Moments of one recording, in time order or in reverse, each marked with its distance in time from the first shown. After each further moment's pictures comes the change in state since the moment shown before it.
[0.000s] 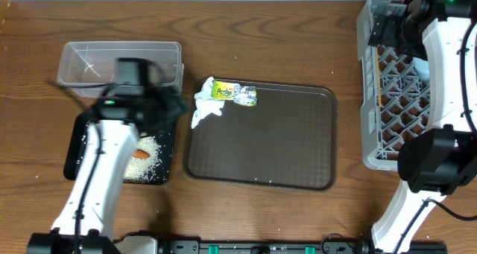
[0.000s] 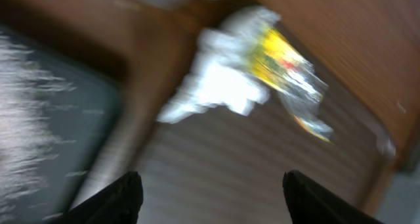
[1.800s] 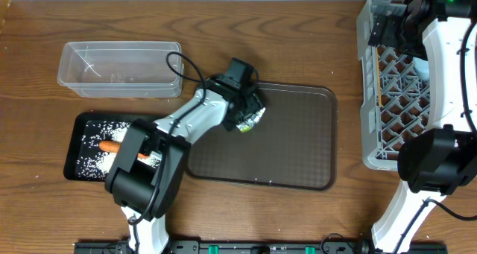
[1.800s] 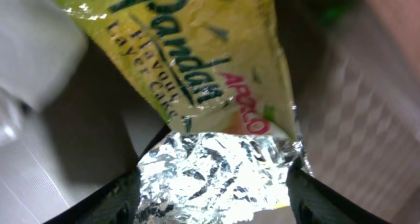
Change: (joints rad) left arm -0.394 0.554 0.158 0.280 -0.048 -0.373; right arm 0.000 0.000 0.000 0.000 0.000 0.000
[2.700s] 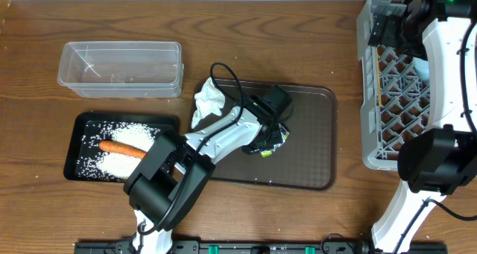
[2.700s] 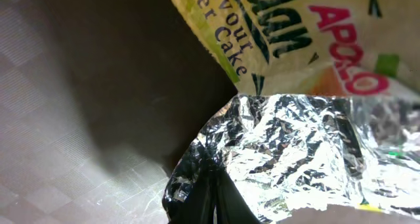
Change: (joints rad) left arm -0.227 0.017 0.019 -0.195 -0.050 0.071; right arm 0.000 0.000 0.000 0.000 0.000 0.000
